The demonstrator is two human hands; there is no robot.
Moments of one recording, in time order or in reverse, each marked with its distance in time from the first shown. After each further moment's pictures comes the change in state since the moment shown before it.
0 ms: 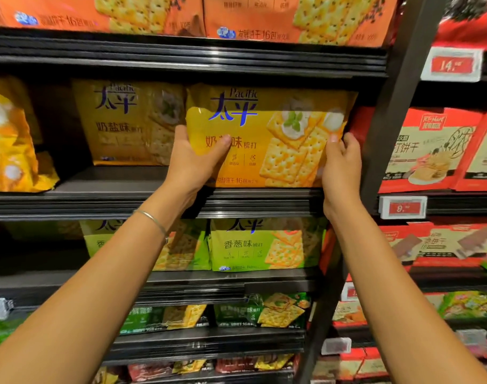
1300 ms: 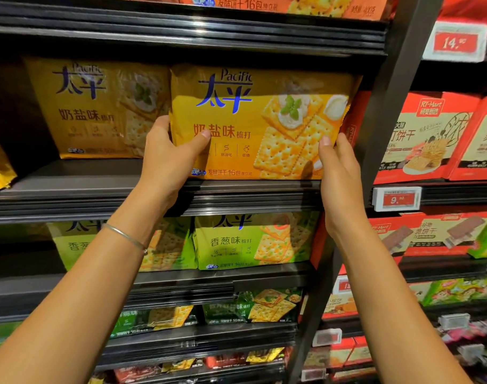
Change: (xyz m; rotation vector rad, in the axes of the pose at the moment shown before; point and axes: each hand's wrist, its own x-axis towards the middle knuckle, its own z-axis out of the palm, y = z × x) left_hand -0.008 0.005 0.000 0.097 0.005 0.008; right_hand -0.023 0.013 -0.026 -0.076 -0.130 -0.023
